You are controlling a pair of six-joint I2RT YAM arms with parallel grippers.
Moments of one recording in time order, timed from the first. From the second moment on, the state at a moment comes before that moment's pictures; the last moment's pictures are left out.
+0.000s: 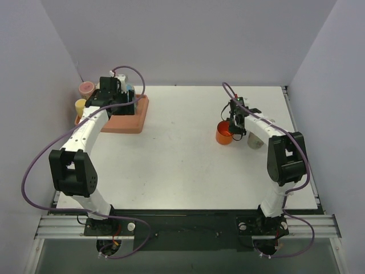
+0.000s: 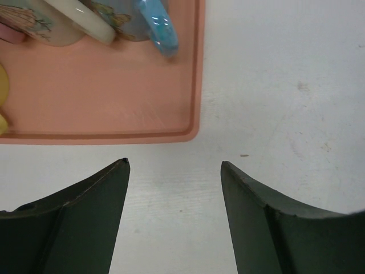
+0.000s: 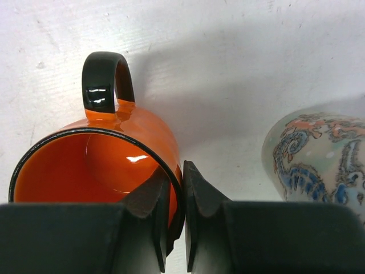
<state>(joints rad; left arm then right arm) -0.13 1.68 1.51 -0.61 0.02 -0.11 0.24 1.83 1.27 -0.48 0.26 0.34</state>
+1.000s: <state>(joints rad) -0.14 2.23 2.07 -0.55 -0.27 -0.24 0.41 1.56 1.31 -0.57 0.47 0.26</state>
